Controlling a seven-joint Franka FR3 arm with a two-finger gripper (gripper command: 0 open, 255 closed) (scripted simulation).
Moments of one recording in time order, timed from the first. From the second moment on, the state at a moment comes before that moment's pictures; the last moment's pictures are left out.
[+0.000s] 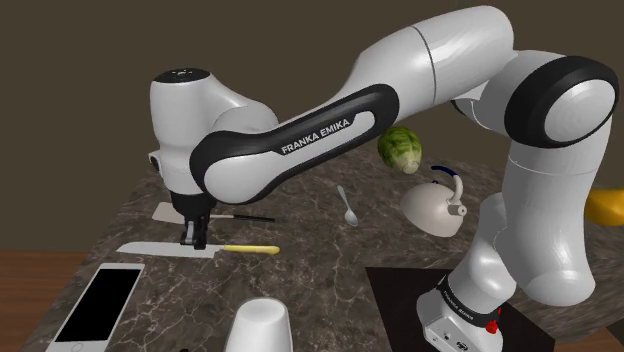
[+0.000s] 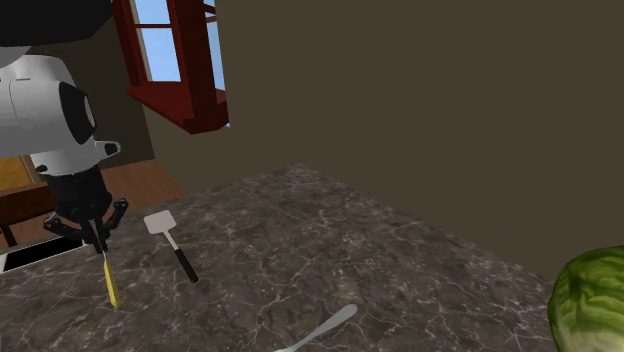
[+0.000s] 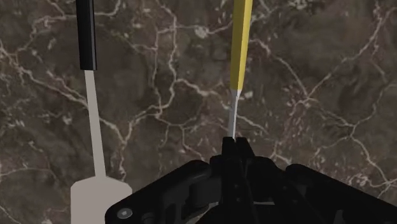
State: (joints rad) arm 0.67 0.44 0.20 -1.72 -0.10 2.12 -0.07
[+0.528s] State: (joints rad) arm 0.67 0.32 0.20 -1.87 -0.13 2.21 -0.06
